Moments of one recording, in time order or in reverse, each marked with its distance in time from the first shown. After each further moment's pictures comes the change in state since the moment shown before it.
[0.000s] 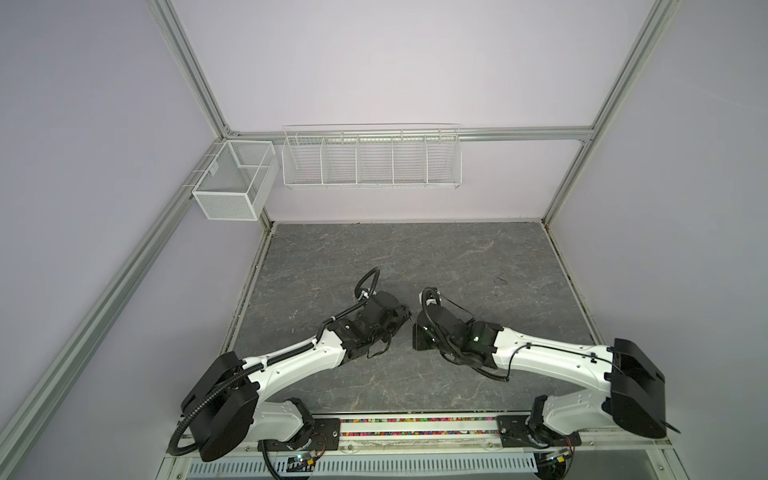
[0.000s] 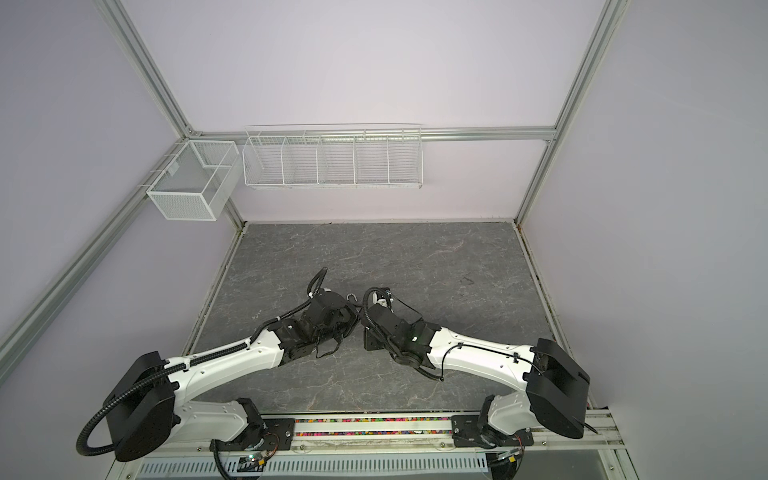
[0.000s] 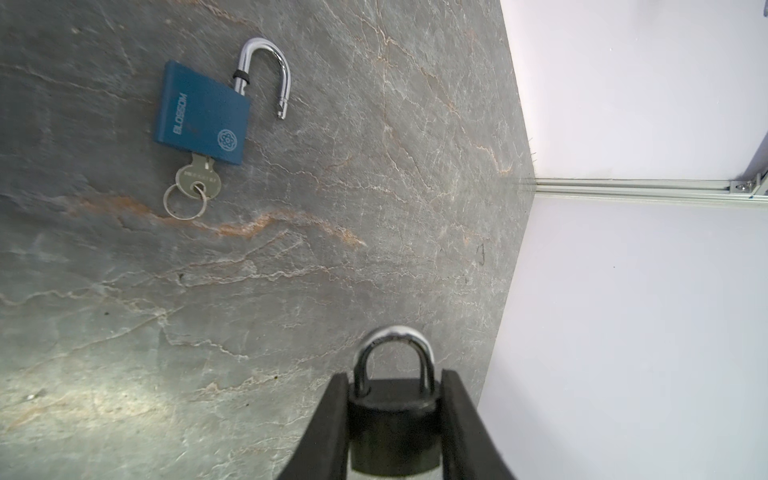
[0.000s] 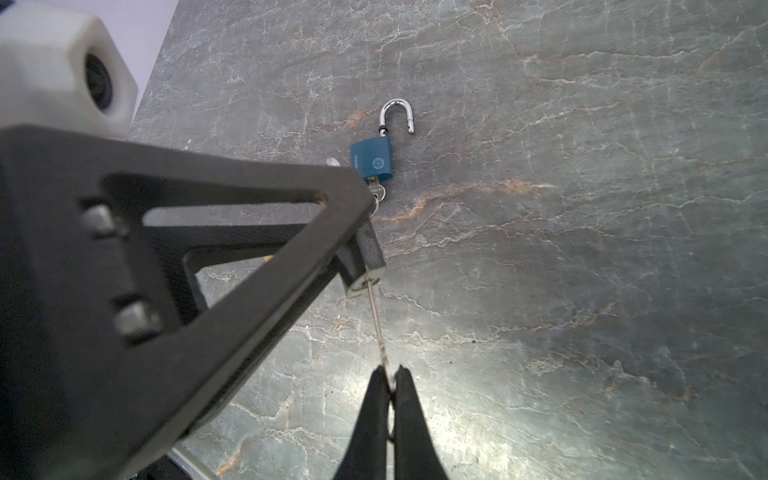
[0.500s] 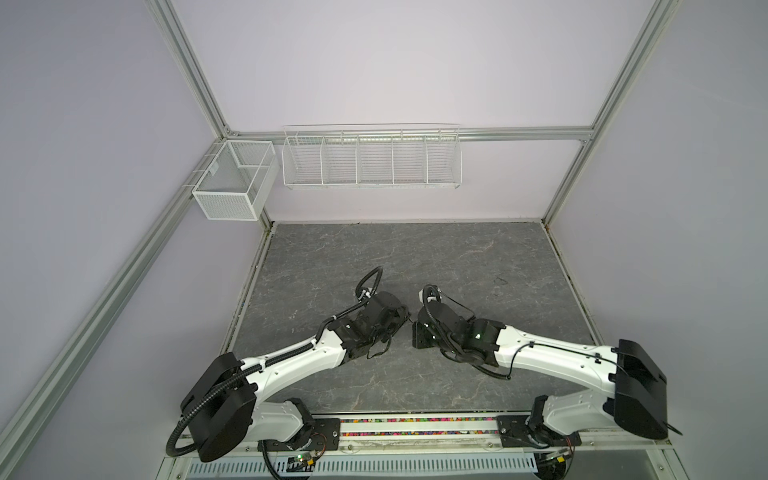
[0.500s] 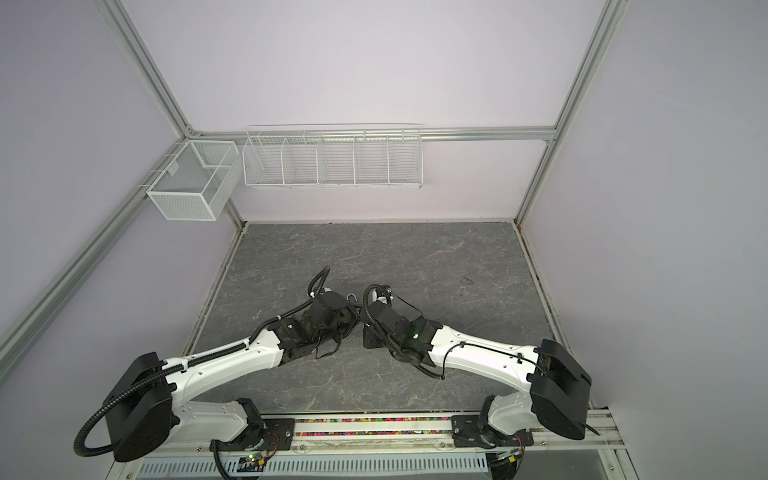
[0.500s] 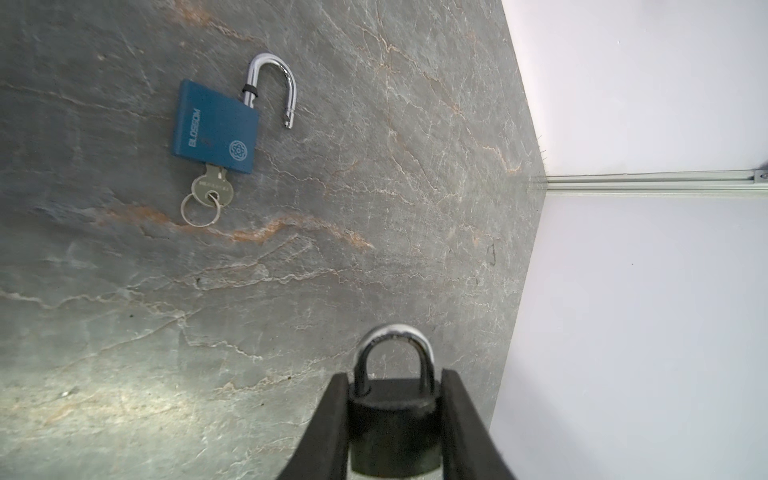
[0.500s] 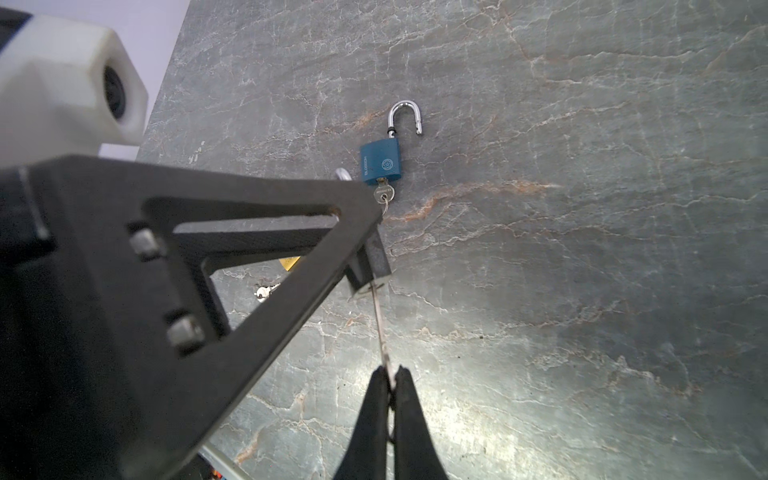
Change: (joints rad) left arm -0.014 -0.004 0.024 -0.061 -0.031 0.037; right arm -0.007 -0.012 0.035 -0.043 -0.022 0.000
